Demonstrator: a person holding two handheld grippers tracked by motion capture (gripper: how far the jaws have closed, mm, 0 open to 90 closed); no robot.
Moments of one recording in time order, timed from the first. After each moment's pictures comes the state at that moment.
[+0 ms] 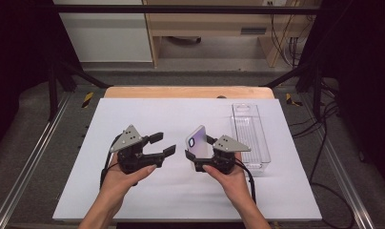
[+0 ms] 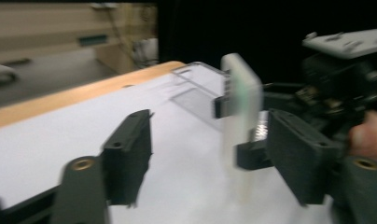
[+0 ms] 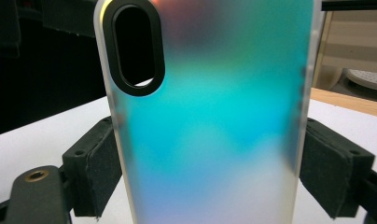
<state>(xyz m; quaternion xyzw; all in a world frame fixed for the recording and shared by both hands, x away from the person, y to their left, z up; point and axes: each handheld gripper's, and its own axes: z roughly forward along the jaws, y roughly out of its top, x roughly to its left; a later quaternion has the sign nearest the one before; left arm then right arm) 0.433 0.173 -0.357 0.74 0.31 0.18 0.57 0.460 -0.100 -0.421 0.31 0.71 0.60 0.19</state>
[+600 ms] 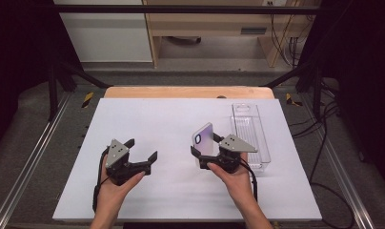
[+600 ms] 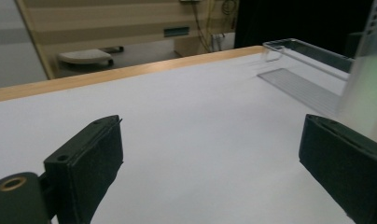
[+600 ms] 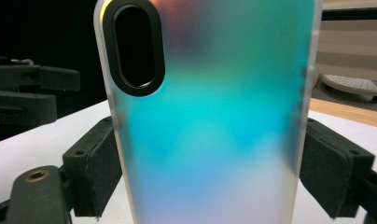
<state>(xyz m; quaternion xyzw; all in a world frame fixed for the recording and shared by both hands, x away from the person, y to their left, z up) 0.428 0.212 -0.412 0.70 0.41 0.29 0.52 0.457 -0.112 -0.416 0.33 0.69 0.60 0.22</state>
